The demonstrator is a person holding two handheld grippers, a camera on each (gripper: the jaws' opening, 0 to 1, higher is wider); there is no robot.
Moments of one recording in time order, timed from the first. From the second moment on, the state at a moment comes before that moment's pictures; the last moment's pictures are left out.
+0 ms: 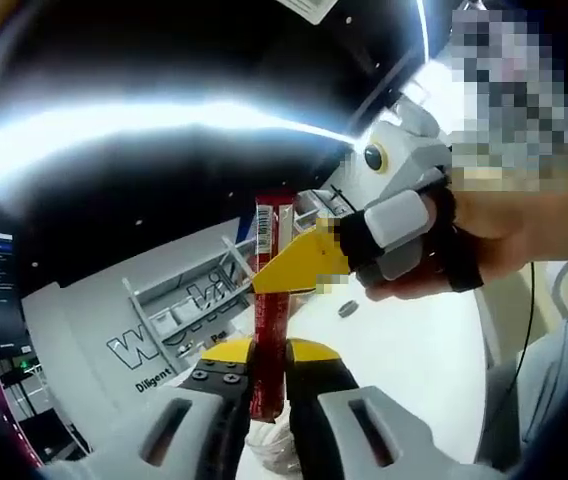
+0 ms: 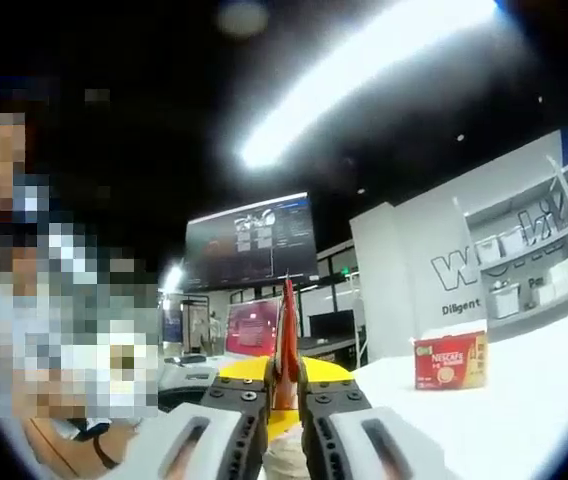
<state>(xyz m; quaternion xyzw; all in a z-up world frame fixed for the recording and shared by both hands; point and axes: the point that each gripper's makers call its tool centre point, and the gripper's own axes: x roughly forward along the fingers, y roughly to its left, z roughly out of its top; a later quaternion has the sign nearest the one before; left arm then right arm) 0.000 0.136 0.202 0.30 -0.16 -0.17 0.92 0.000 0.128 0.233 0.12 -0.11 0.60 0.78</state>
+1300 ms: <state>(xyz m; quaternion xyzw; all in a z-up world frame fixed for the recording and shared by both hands) 0.013 0.157 0.216 0.09 -0.12 -0.40 0.90 -0.013 0.161 0.247 0.00 -0.12 0.77 0.63</state>
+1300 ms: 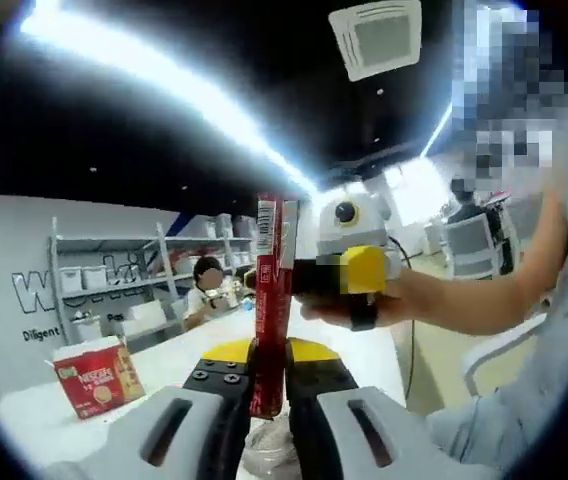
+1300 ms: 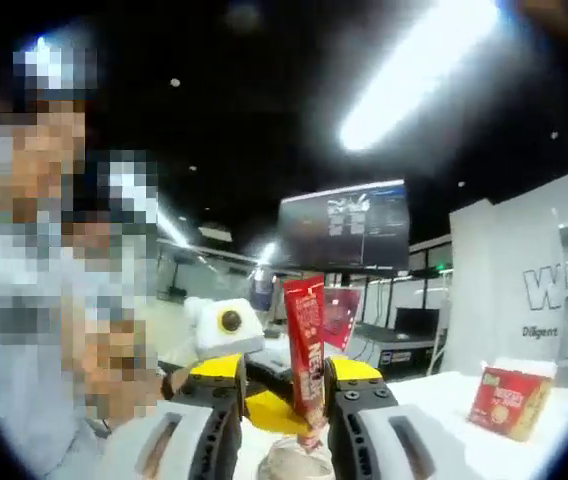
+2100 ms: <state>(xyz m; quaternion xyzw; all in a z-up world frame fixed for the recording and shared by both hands) -0.001 0.150 0.214 0.02 -0.08 -0.56 0.82 -0.026 0.186 0.265 -0.12 -0.19 0.75 0.63</state>
